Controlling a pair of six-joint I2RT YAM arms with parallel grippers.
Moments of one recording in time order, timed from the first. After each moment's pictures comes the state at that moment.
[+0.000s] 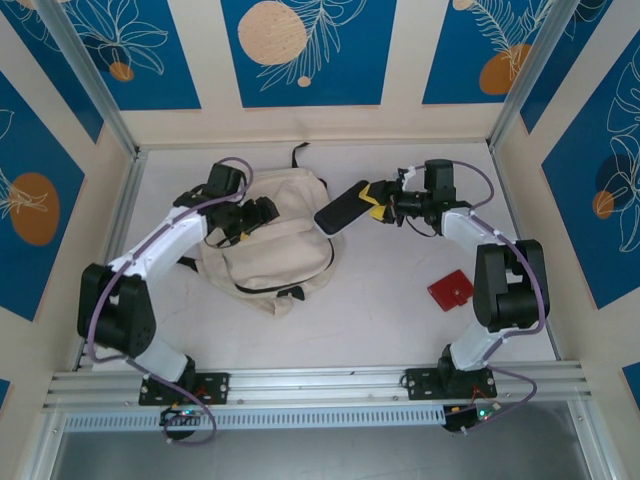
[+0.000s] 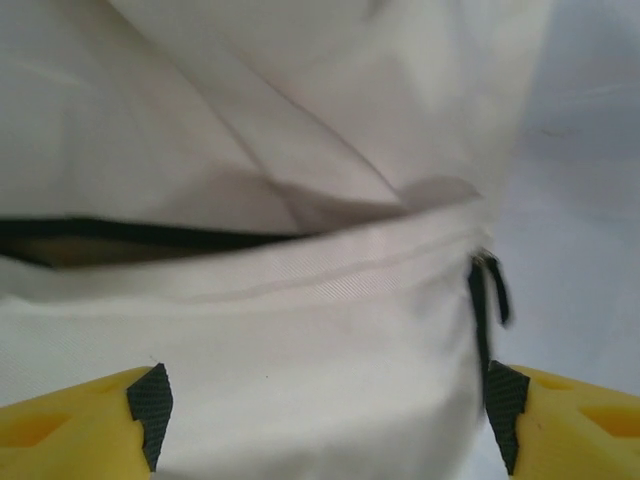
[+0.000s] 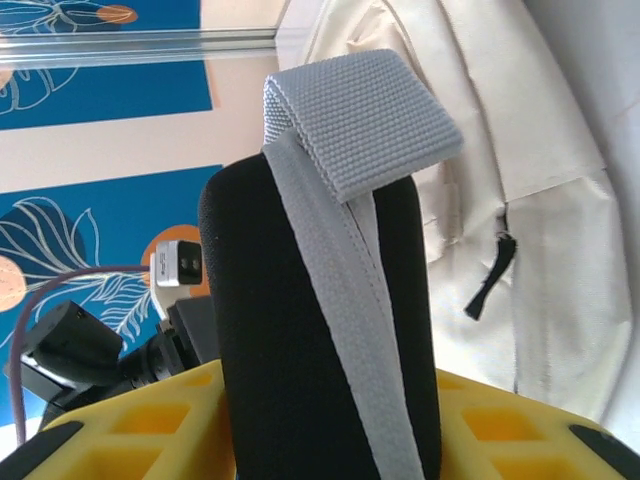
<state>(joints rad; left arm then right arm) -0.34 1.59 1.25 -0.68 0.20 -0.77 0.10 1.66 1.04 -0.04 -0.98 1.01</state>
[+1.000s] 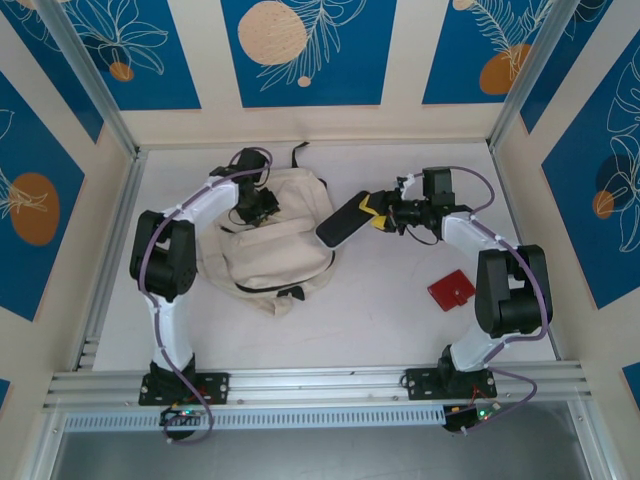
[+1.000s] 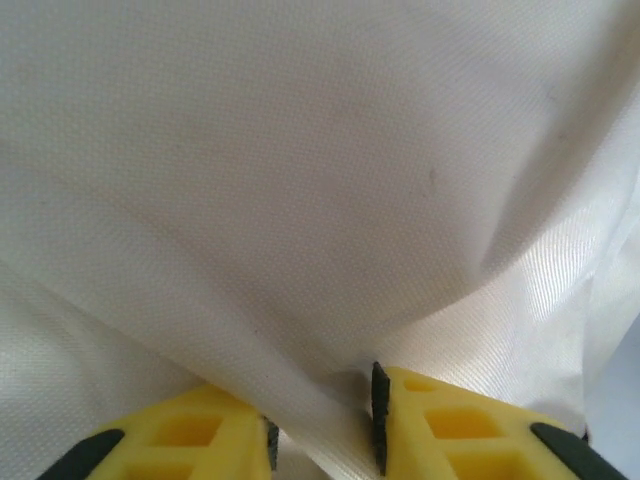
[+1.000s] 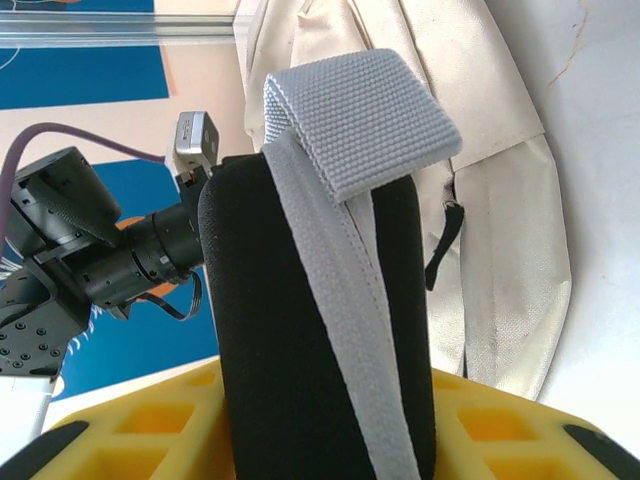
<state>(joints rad) -0.35 2.02 1.59 -0.76 0.14 -0.87 0.12 1.62 1.00 -0.13 -0.94 0.91</state>
